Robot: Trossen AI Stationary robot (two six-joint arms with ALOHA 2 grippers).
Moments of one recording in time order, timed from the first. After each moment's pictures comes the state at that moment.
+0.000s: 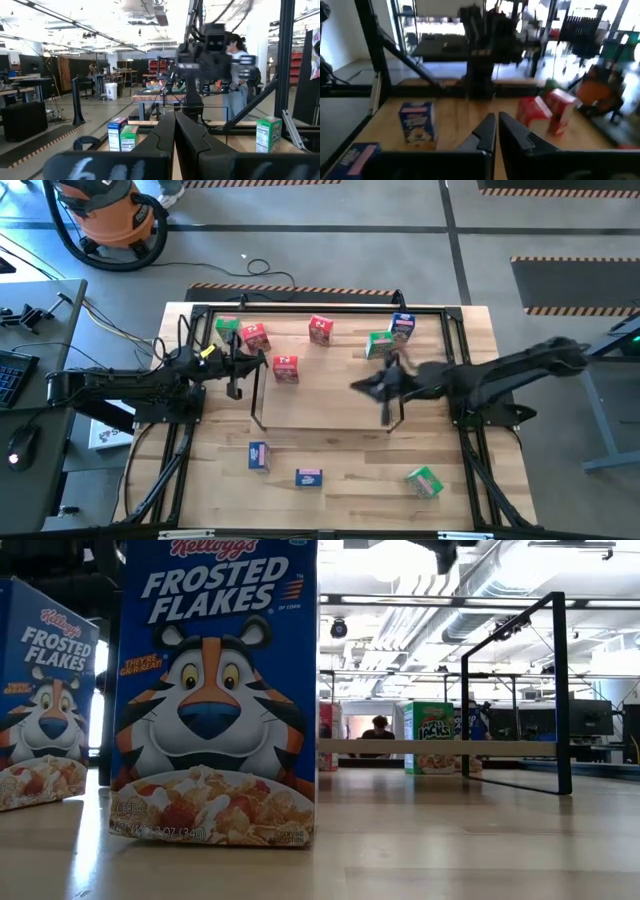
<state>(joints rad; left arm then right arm) 0.28 0.67 0.09 0.83 0.16 0.01 0.21 1.16 0.75 0.26 0.26 0.01</state>
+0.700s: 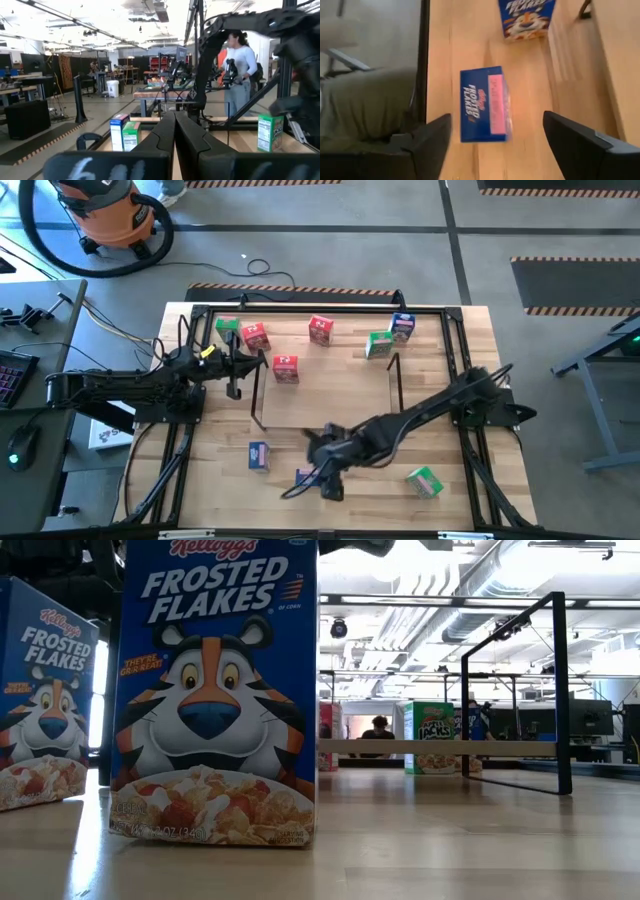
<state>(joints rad) 0.28 0.64 0.09 0.78 0.16 0.03 0.44 2.02 1.83 -0.74 0.07 0.52</state>
